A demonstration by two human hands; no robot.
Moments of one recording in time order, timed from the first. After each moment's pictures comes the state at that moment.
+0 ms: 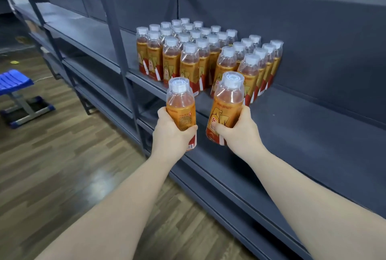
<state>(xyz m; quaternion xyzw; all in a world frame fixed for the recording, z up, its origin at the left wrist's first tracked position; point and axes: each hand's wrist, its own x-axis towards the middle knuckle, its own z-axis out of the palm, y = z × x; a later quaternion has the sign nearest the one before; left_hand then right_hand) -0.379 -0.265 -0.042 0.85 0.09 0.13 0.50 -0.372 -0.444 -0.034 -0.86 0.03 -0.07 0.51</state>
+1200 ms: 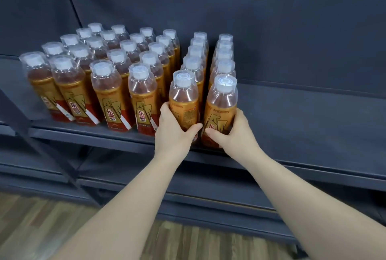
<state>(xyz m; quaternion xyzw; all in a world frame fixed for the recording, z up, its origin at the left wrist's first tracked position) -0.193 -0.287 -0.056 0.84 -0.17 0.02 0.51 -0.283 -0.428 -0.052 -0.83 0.24 -0.18 0.47</state>
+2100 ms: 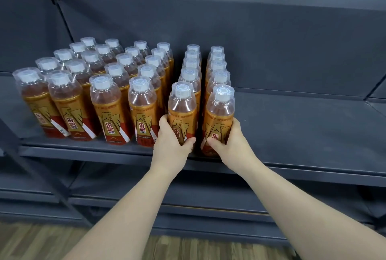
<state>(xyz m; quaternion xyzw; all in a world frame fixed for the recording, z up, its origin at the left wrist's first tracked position) -0.187 -0.272 -0.064 0.83 -0.22 -0.02 0.51 -0.284 -0.407 -0.049 -0.80 0.28 -0.18 0.49</state>
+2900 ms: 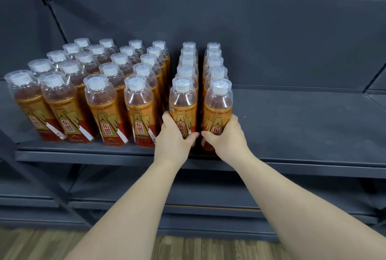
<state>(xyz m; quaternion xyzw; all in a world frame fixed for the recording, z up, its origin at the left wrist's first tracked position) -0.178 -0.288 -0.064 0.86 -0.22 -0.01 0.45 -0.262 -0.410 -0.057 -0.80 0.34 -0.22 0.45</state>
